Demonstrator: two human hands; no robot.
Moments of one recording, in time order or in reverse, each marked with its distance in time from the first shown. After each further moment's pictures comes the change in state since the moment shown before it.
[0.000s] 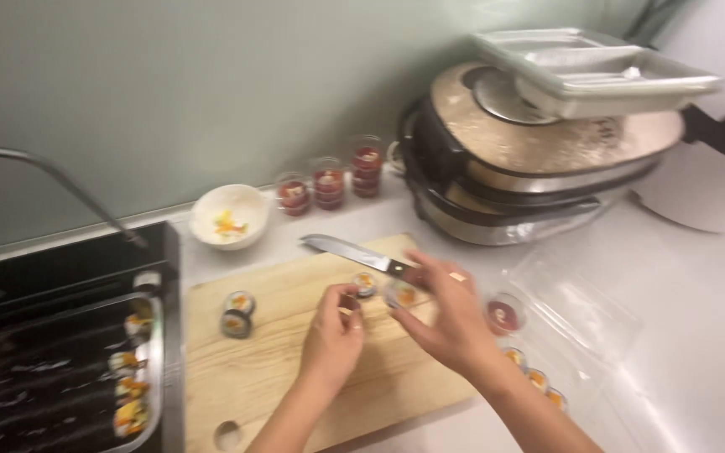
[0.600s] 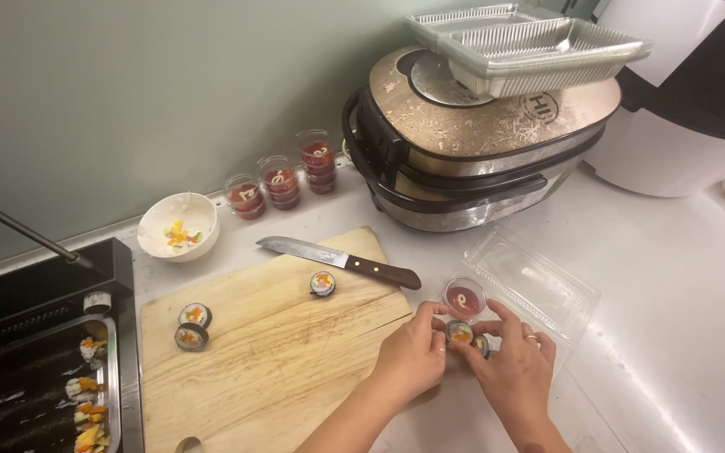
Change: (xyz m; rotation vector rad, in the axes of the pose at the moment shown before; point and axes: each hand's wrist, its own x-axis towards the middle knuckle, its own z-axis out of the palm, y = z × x) left_hand -0.033 0.048 0.131 0.249 -0.526 0.094; right_hand -0.125 0.073 -0.042 -0.421 0.128 0.633
